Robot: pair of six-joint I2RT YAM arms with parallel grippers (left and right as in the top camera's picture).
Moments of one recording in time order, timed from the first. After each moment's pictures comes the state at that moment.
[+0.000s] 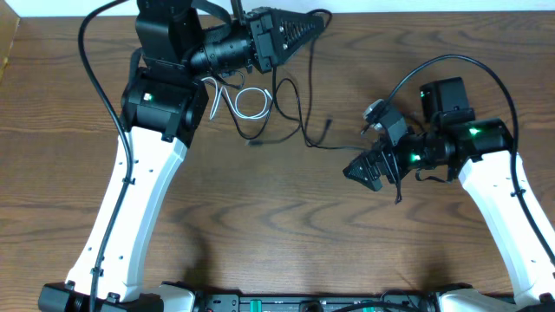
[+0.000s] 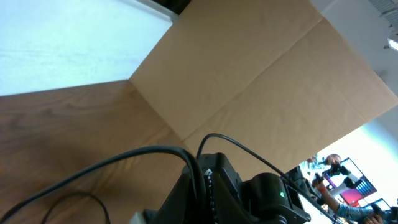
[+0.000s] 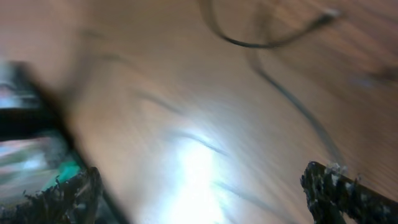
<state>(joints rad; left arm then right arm) -0.27 1.52 1.62 -0.15 0.99 -0.72 0.19 1.40 1.18 -1.01 -0.58 -0.31</state>
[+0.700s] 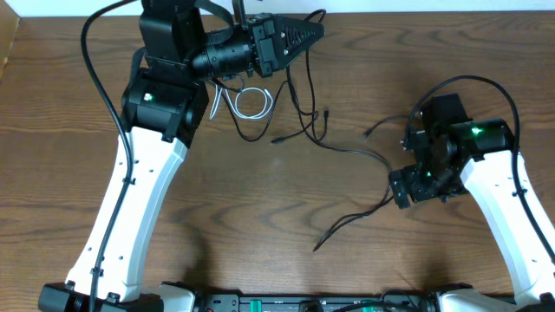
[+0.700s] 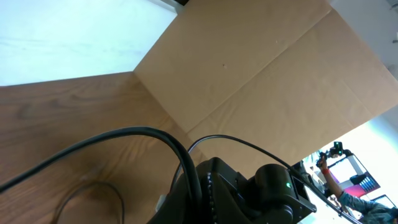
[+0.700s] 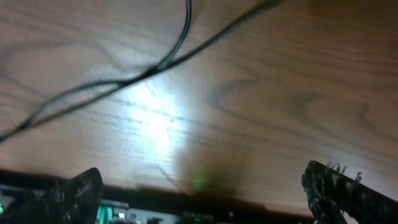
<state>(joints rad) -0.28 1.52 1.62 -0.21 0.99 -0.68 0.18 1.40 1.18 -1.32 0.00 -0.03</state>
